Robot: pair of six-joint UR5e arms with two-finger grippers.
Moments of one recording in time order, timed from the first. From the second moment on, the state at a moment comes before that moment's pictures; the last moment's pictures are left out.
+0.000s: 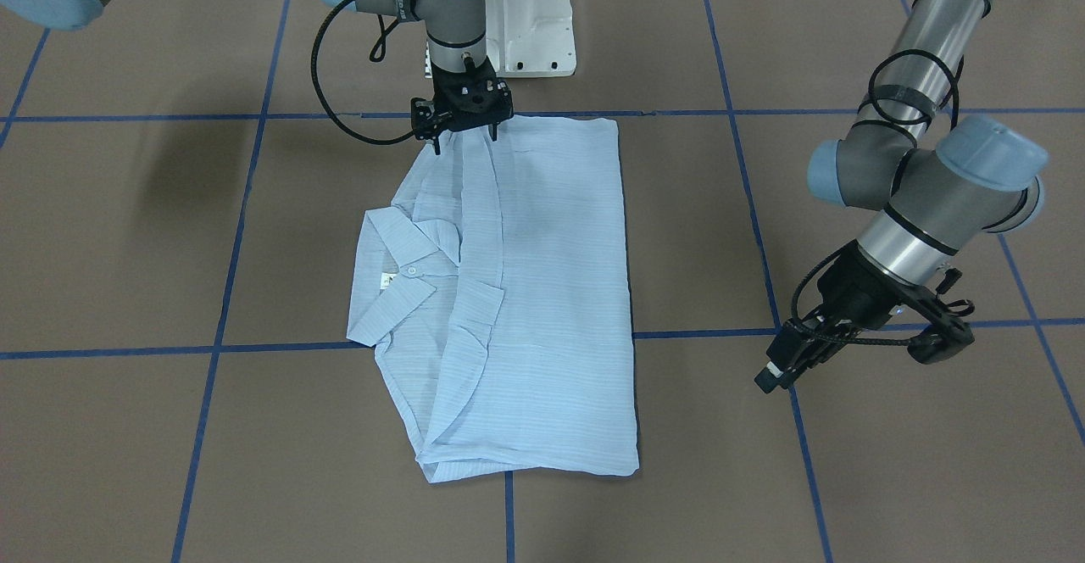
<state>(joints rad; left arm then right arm) -0.99 -2.10 -1.26 -2.66 -2.04 -1.55 0.25 -0.94 1.76 -1.66 1.64 1.07</state>
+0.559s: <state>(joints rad) -0.99 -2.10 -1.26 -2.66 -2.04 -1.55 0.25 -0.91 1.72 -1.74 1.67 1.05</state>
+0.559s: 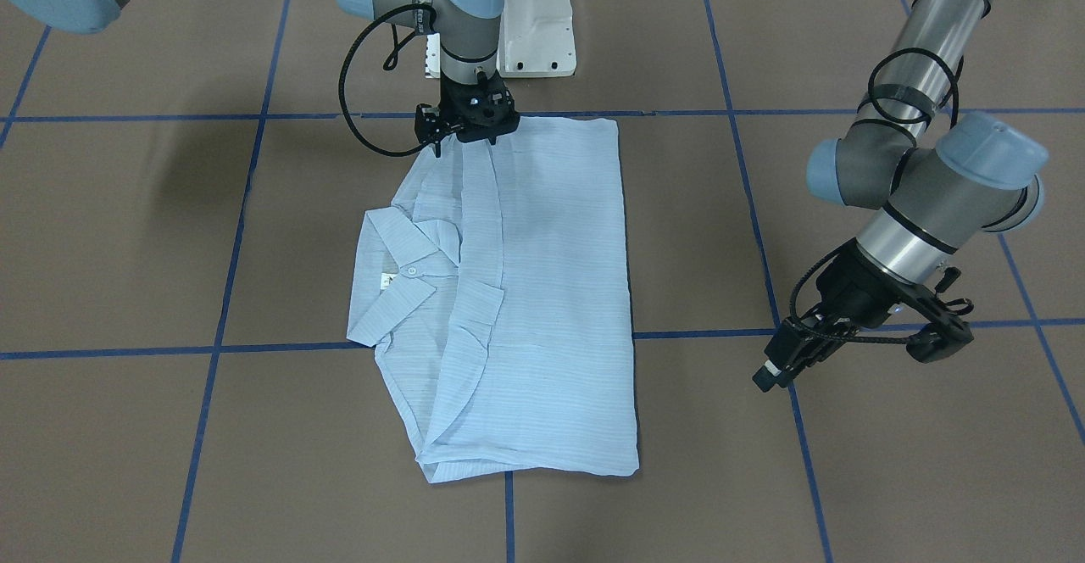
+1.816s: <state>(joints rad) -0.99 -2.10 -1.30 -2.65 -2.04 -1.56 0.33 -1.10 1.95 -1.82 1.66 0.97</state>
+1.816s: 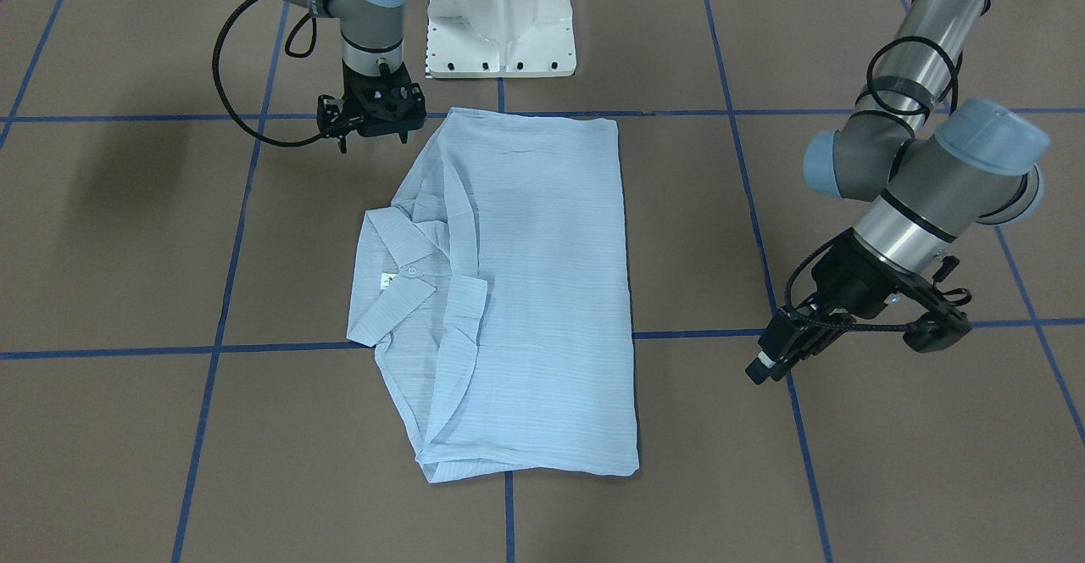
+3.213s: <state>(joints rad) -0.98 -2.10 -1.31 -2.64 -2.04 -1.59 0.42 -0.95 1.68 -1.72 1.68 0.92</state>
